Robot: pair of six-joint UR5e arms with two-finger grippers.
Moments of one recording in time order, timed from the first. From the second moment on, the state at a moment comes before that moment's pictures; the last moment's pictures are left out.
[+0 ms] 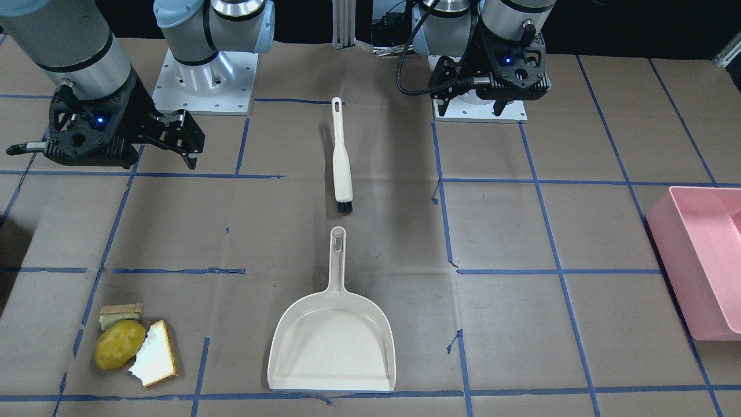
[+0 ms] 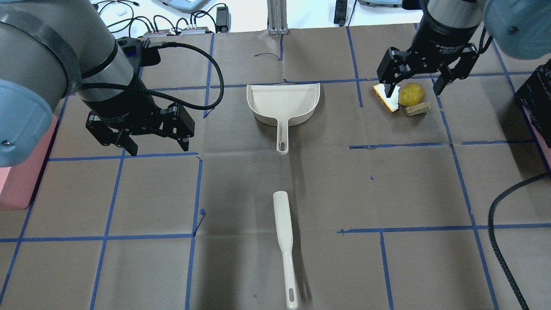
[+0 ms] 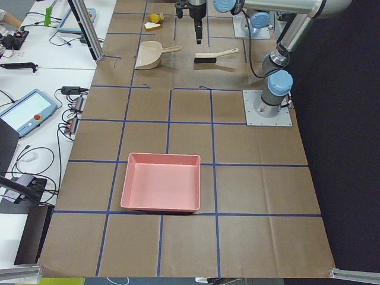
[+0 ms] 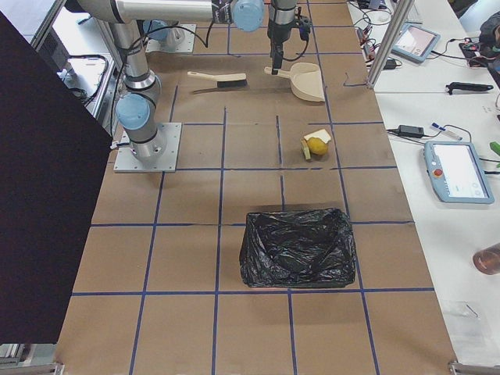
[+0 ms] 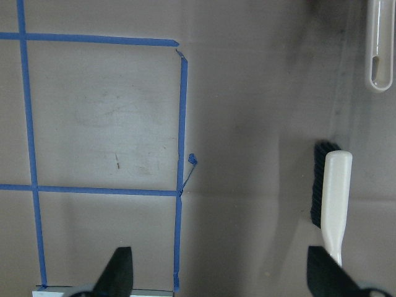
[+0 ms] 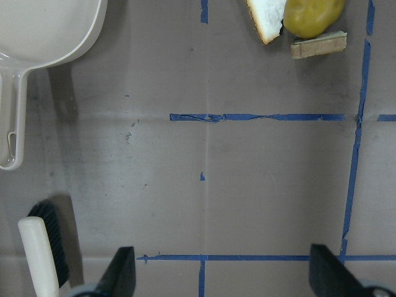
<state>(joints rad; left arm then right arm) -1.64 -1.45 -1.68 -1.67 1.55 -0.12 1.54 -1.50 1.52 -1.54 -1.56 -0.04</state>
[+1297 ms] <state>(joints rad) -1.64 -1.44 -1.68 -1.67 1.54 -0.13 1.54 -1.50 1.52 -1.53 -1.57 -0.04</state>
